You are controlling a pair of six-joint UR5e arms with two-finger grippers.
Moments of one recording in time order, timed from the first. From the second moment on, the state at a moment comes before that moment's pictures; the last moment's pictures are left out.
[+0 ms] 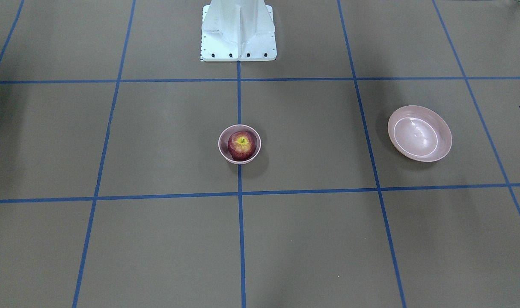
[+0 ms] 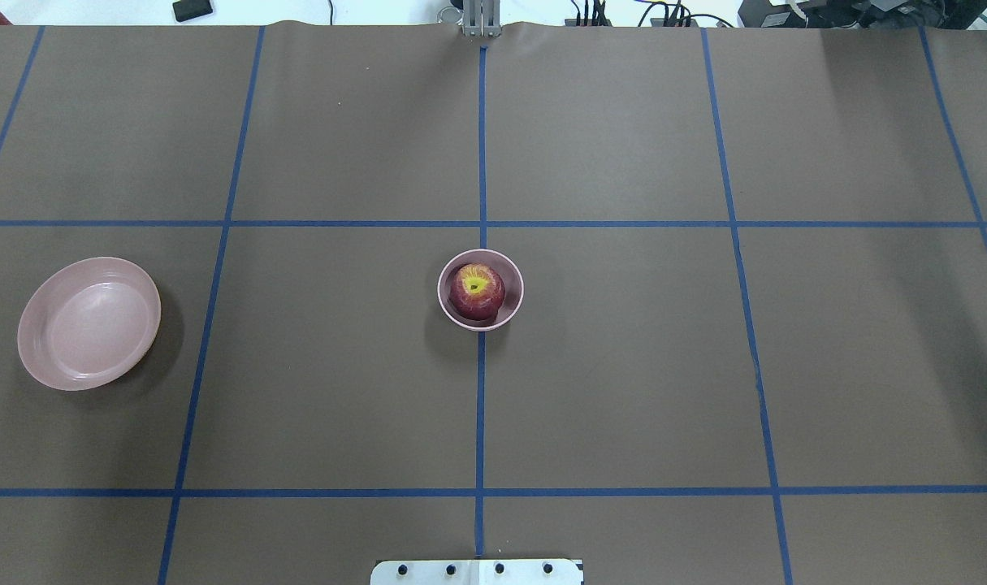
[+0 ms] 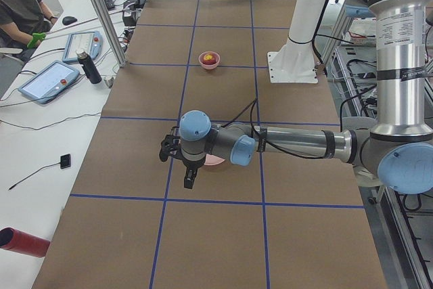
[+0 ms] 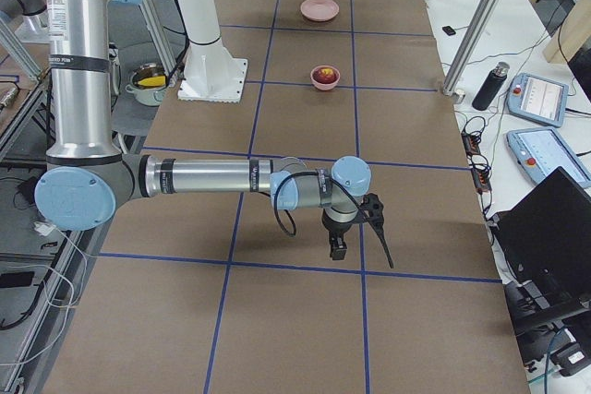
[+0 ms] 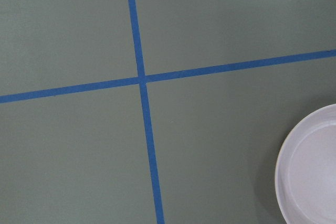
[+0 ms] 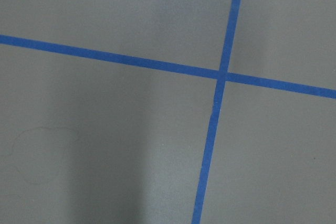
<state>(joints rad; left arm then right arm) -1.45 -1.45 -1.74 -1.83 -2.37 -0.14 1.44 -1.57 1.58 -1.49 2.33 0.00</state>
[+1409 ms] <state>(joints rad) -1.45 -1.45 -1.73 -1.84 -2.37 -0.14 1.47 -1.57 1.53 -1.44 2.33 -0.02</state>
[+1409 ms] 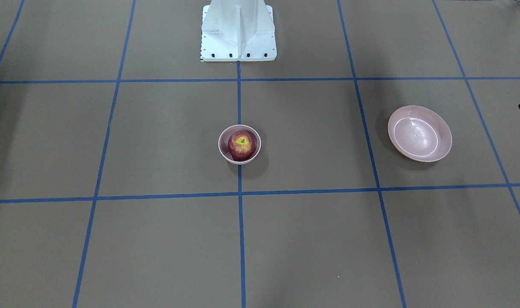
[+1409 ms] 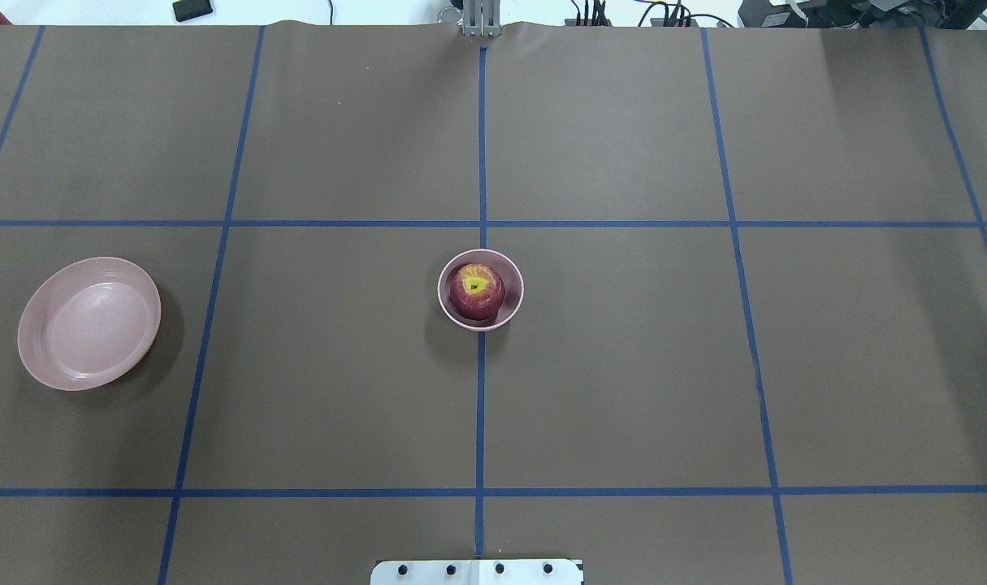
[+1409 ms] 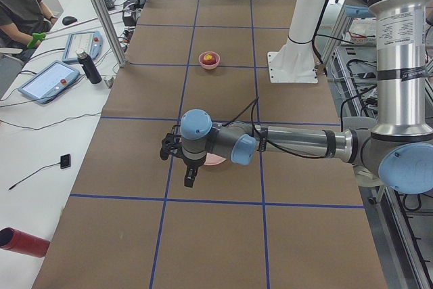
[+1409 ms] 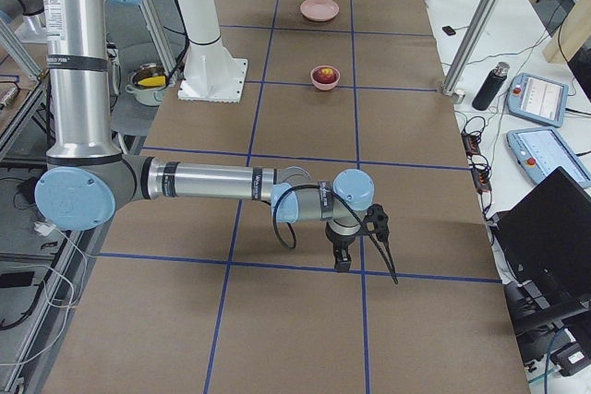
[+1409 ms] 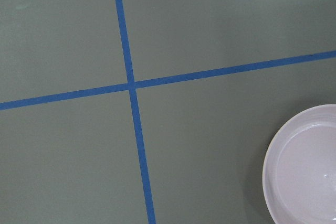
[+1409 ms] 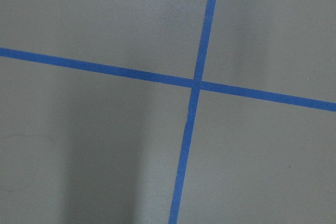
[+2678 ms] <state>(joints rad) -1.45 -1.46 -1.74 -1.86 -2.37 -0.14 1.46 -1.54 1.51 -1.44 2.30 -0.01</state>
